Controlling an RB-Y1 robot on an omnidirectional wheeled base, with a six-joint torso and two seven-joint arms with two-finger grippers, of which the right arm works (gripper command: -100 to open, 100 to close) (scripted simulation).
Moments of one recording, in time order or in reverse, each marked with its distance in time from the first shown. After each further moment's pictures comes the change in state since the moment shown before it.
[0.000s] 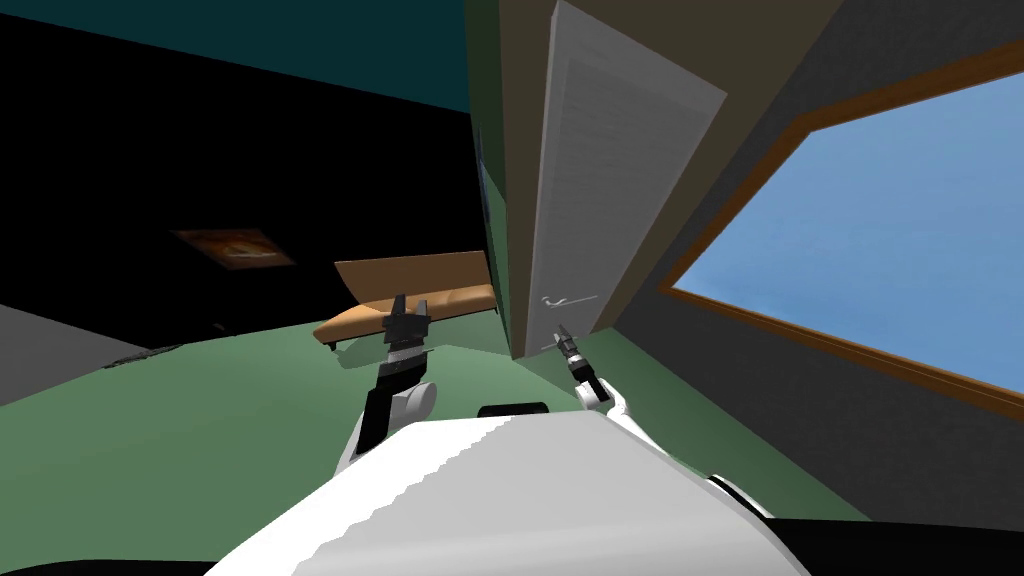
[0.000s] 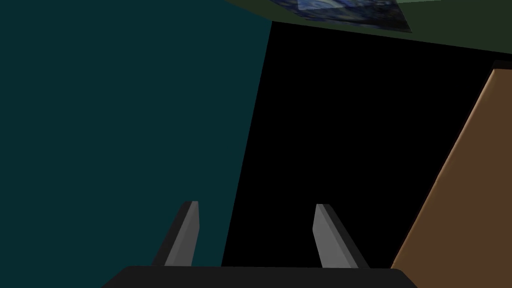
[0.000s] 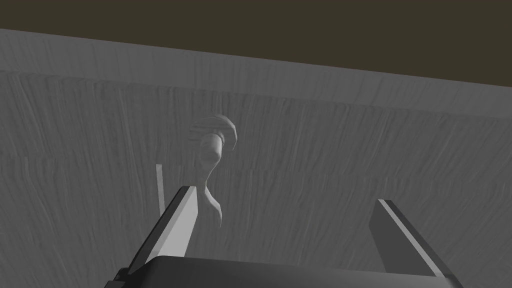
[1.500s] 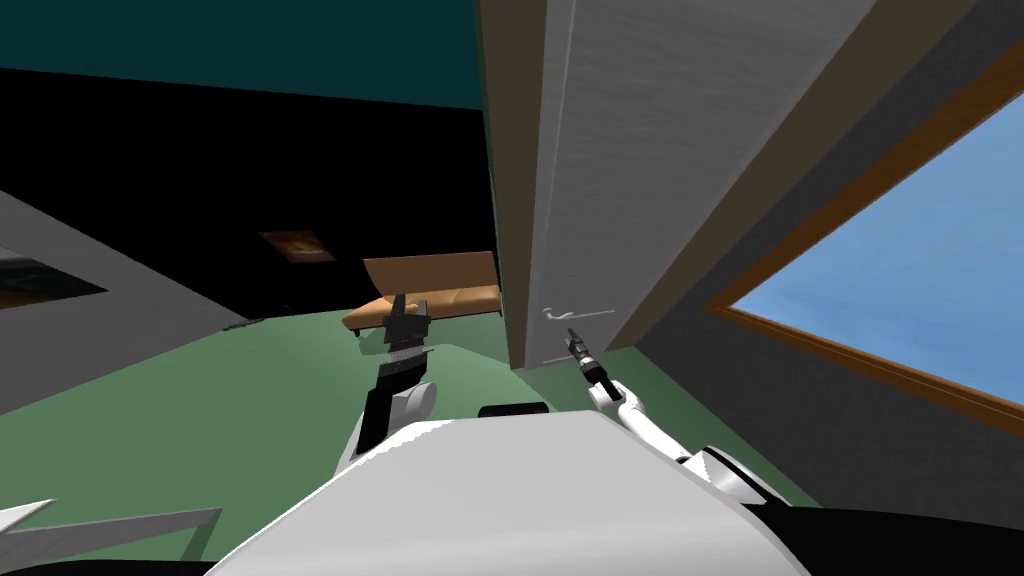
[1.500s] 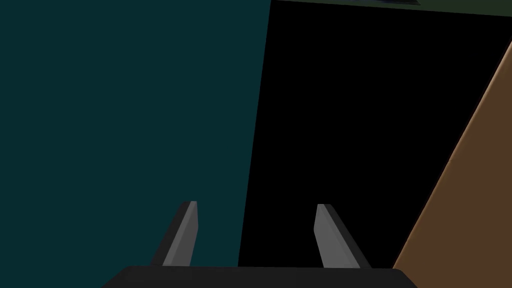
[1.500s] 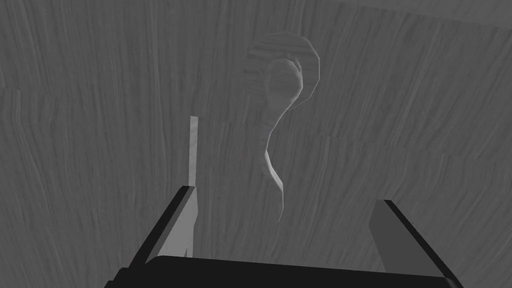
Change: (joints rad) arm -0.095 -0.093 0.028 0.275 -0.062 -0.039 -0.059
